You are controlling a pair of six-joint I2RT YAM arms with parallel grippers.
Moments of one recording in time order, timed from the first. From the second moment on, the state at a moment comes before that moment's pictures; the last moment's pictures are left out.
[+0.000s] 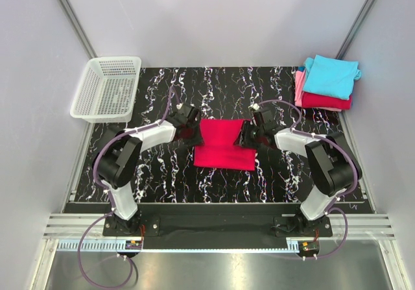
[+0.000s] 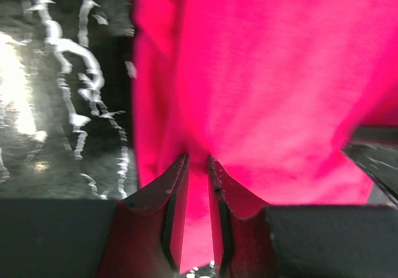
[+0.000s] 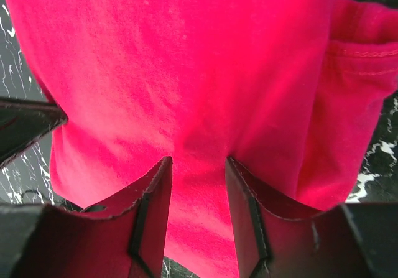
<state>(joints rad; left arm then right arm) -0.55 1.80 1.10 -0.31 0.08 -0.73 0.41 1.70 0.87 -0.06 -0.24 0.61</state>
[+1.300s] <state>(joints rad) -0.50 1.32 1.00 -0.34 0.04 -0.68 0.17 1.50 0.67 -0.07 -0.28 0.56</state>
